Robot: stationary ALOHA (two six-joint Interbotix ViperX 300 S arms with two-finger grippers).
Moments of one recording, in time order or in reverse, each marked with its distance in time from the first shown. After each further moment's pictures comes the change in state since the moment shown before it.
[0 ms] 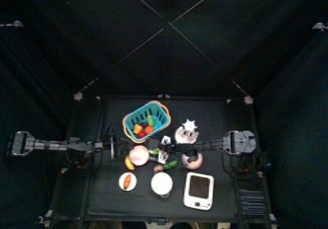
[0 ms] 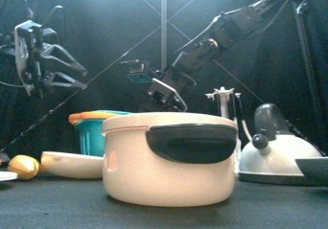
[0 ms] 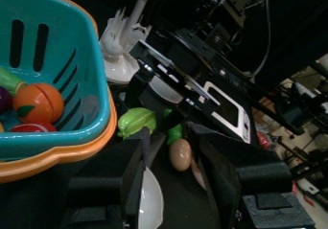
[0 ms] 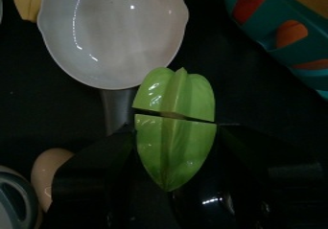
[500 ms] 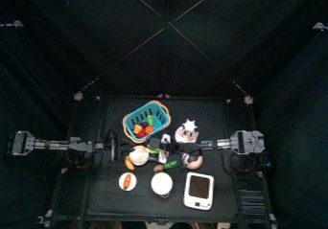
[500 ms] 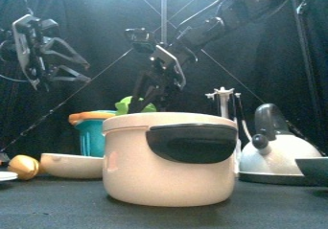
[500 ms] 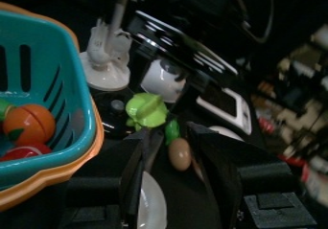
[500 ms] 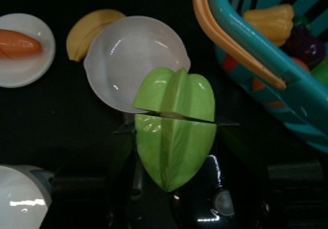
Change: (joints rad) left arm -0.003 0.009 -0.037 0.052 0.003 0.003; right arm 0.028 -0.107 0.000 -0.071 -0.026 -0.003
